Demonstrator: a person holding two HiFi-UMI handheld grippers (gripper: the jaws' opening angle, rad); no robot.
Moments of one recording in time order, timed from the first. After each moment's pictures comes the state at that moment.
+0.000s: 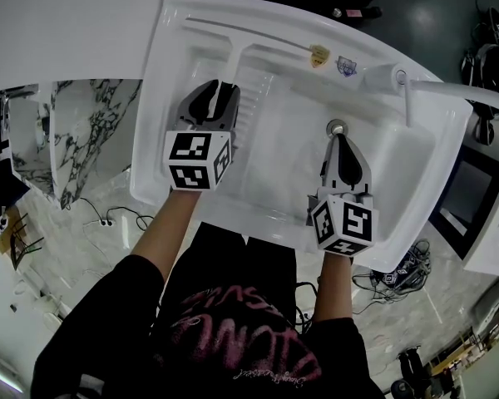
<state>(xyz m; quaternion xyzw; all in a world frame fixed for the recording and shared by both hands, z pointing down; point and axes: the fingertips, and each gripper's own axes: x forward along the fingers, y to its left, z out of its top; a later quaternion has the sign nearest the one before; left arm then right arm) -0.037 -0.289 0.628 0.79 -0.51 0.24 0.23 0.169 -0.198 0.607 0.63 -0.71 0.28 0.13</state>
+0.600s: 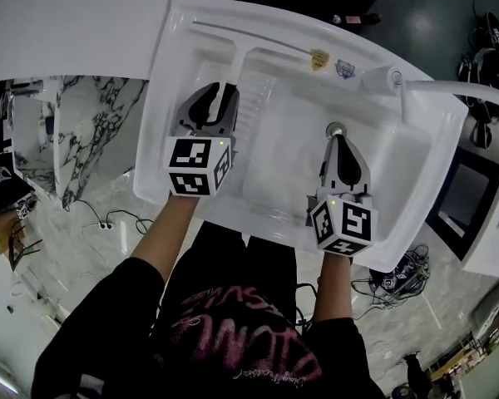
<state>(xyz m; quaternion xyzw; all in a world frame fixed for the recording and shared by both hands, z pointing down) -0.042 -0.283 0.602 0.80 -0.52 0.23 0.20 0.164 -0.197 0.593 0.63 -0.72 0.27 0.12</state>
